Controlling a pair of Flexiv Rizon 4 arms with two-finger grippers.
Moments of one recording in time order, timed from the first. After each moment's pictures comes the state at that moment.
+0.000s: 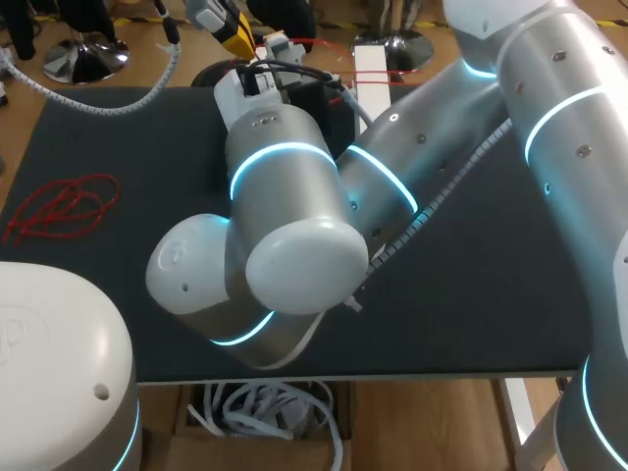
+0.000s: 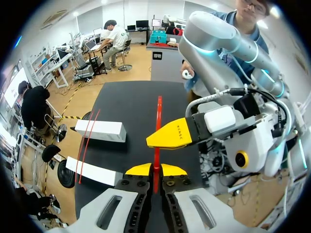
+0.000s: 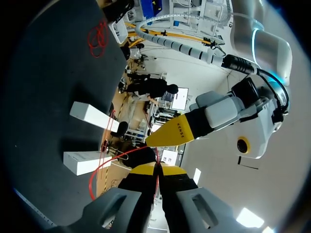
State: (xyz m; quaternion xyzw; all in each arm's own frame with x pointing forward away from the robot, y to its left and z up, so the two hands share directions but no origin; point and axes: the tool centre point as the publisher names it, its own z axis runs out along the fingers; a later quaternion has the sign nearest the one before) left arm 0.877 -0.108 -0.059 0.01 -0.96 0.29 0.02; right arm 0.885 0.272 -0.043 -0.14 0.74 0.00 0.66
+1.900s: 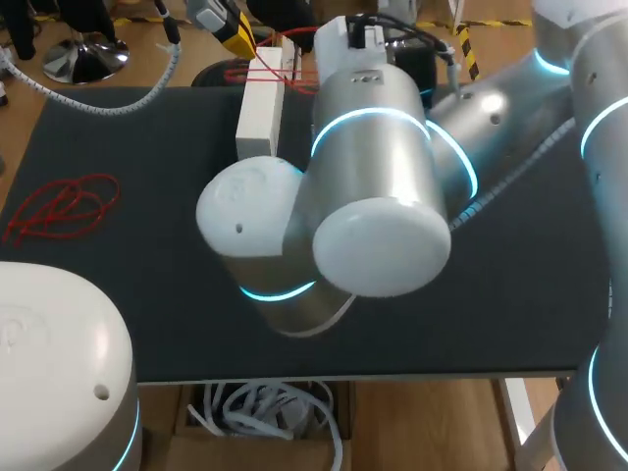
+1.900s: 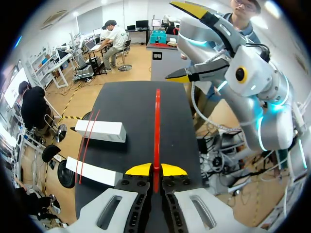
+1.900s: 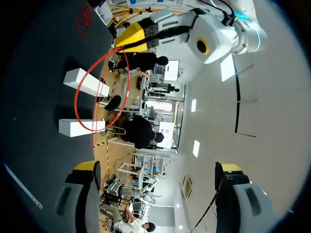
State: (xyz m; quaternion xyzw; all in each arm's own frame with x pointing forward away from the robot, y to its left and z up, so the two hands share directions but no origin) left arm 0.877 -0.108 -0.059 0.01 -0.96 0.29 0.02; right arm 0.873 0.133 0.025 -0.03 0.73 -0.04 0.68
